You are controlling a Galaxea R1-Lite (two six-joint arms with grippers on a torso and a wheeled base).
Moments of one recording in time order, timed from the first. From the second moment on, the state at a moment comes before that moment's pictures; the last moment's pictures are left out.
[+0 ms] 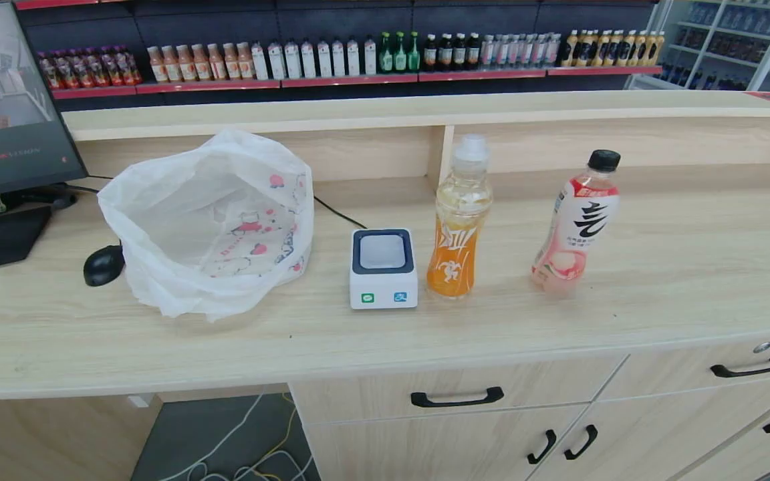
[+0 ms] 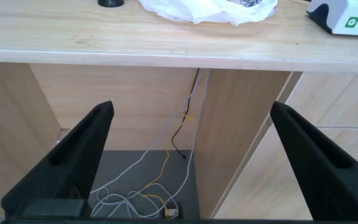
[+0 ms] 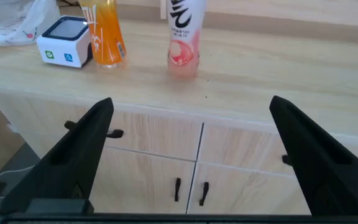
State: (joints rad) left arm 0.00 0.00 0.00 0.00 0.00 0.00; right arm 0.12 0.50 -0.33 -0.22 0.13 -0.10
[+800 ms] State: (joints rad) left arm 0.00 0.00 0.00 0.00 0.00 0.00; right arm 0.44 1.31 -0.70 -0.74 0.07 -0.16
